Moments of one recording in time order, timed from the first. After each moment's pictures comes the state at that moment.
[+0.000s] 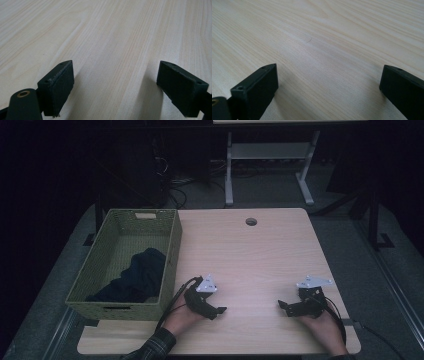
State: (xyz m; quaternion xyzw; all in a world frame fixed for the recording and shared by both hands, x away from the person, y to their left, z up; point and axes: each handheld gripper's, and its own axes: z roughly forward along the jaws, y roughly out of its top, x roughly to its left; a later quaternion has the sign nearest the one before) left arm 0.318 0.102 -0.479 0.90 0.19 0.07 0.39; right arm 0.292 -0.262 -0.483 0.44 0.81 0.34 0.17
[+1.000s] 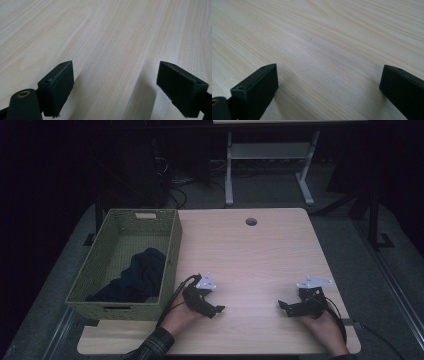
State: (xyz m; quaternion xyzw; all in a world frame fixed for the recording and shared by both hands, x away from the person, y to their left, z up) left arm 0.320 0.105 -0.468 0.91 0.21 0.06 0.36; right arm 0.291 -0.262 -0.483 0.44 0.81 0.34 0.17
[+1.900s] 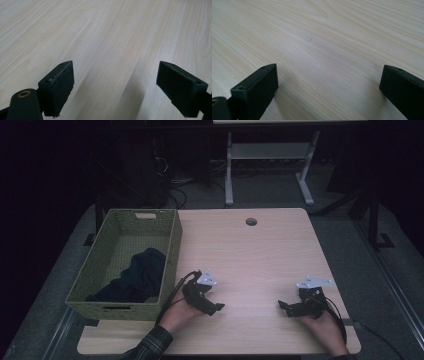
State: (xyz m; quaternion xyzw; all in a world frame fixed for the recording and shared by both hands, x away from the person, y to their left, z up) left arm 0.323 0.102 -0.453 0.91 0.22 0.06 0.35; right arm 0.291 -0.262 -0.483 0.44 0.81 0.34 0.17
